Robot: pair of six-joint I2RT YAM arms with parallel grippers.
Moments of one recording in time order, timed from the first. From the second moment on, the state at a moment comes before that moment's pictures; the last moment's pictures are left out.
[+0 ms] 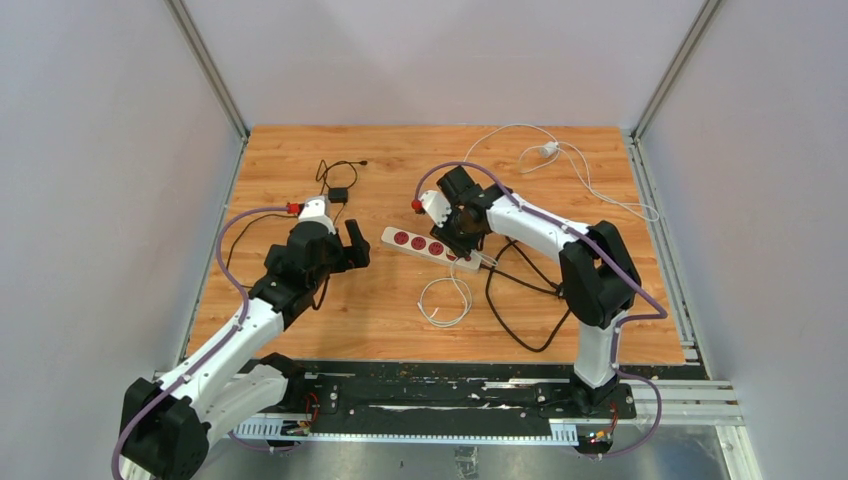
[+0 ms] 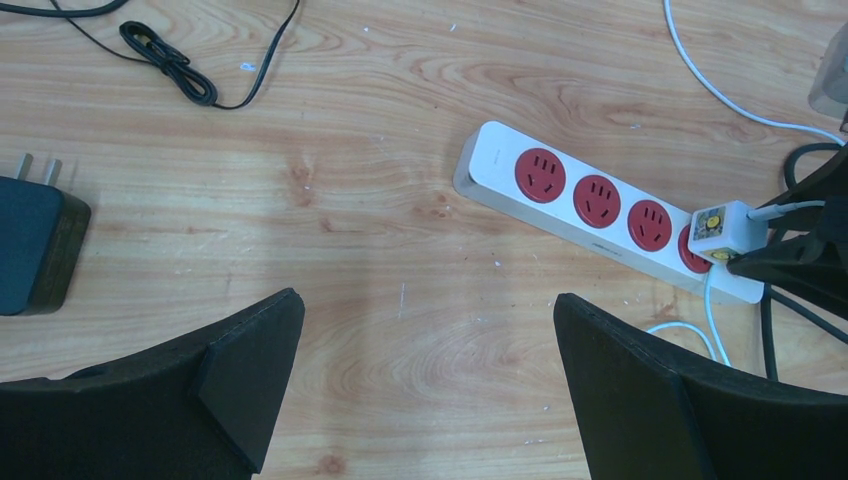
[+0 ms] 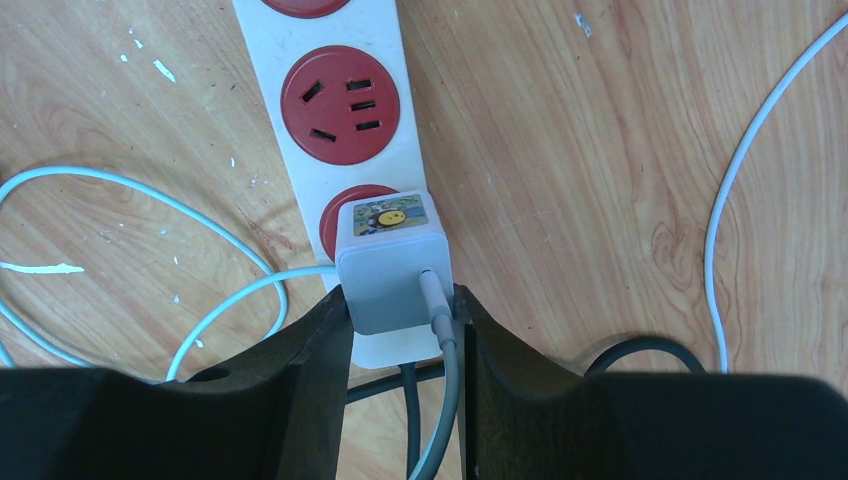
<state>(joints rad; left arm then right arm) -0.43 0.91 0.56 -0.15 -0.22 -0.45 0.66 1.89 1.43 -0.69 -0.10 -0.45</state>
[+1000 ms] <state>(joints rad) -0.86 1.34 0.38 0.55 0.10 -0.85 0.66 1.88 1.42 -0.67 -0.06 -0.22</state>
